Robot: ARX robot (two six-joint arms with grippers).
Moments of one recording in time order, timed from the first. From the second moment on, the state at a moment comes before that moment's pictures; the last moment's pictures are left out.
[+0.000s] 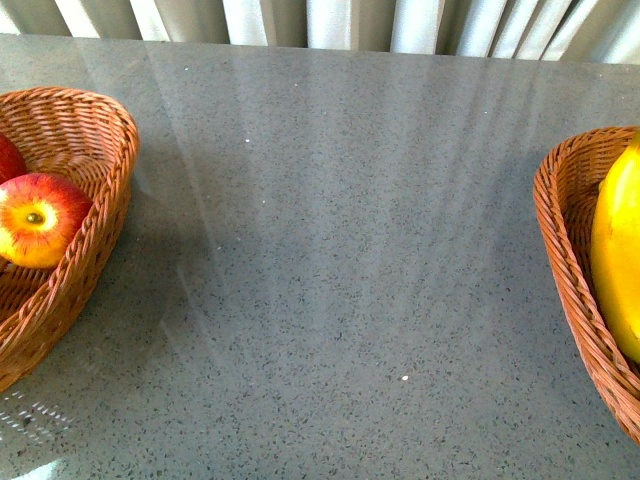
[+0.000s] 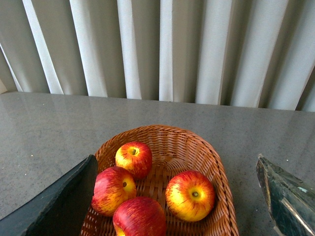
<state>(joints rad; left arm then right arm) 0.00 0.02 0.01 0.00 0.00 0.00 0.00 0.48 0.02 0.48 0.00 0.00</state>
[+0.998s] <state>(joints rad) 0.00 0.02 0.01 0.00 0.00 0.00 0.00 0.01 0.02 0.00 0.00 0.00</state>
